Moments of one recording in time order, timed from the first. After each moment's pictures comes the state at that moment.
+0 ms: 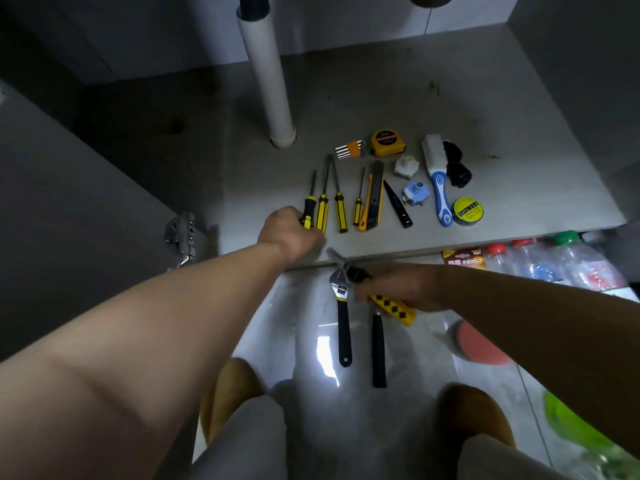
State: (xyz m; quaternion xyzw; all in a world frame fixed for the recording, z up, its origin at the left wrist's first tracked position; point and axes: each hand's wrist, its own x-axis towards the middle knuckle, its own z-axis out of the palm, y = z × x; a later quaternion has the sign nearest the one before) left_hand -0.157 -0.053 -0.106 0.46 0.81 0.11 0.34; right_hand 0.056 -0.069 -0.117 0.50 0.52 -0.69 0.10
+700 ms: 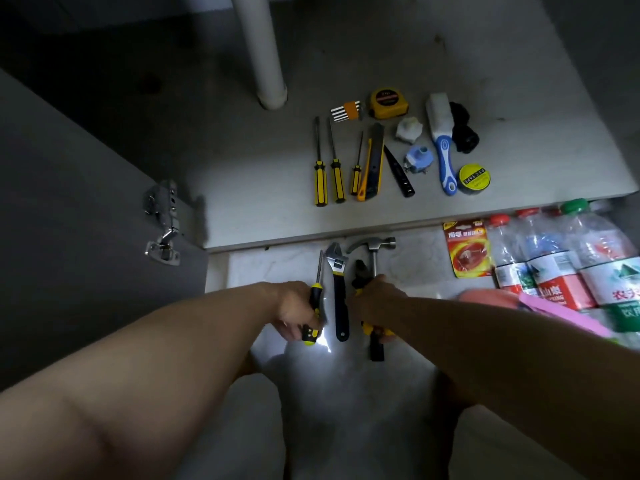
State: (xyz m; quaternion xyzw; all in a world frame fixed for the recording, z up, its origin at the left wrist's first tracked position) left_hand -0.149 -0.150 -0.161 0.42 0.63 -0.21 0.62; right_hand 0.023 -0.133 -0.175 0.72 0.43 -0.52 0.17
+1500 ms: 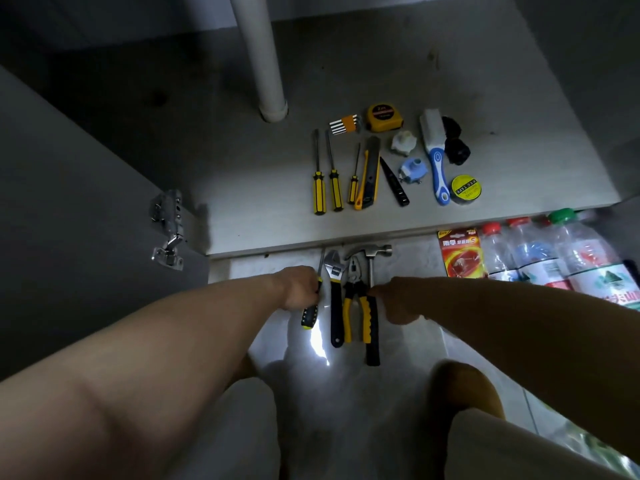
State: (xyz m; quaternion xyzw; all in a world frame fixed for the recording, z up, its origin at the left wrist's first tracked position) left_hand -0.142 -0.123 -0.146 0.62 0.61 -0.23 0.43; right_hand 0.065 -0.098 -0.150 0.42 0.74 -0.37 0.37
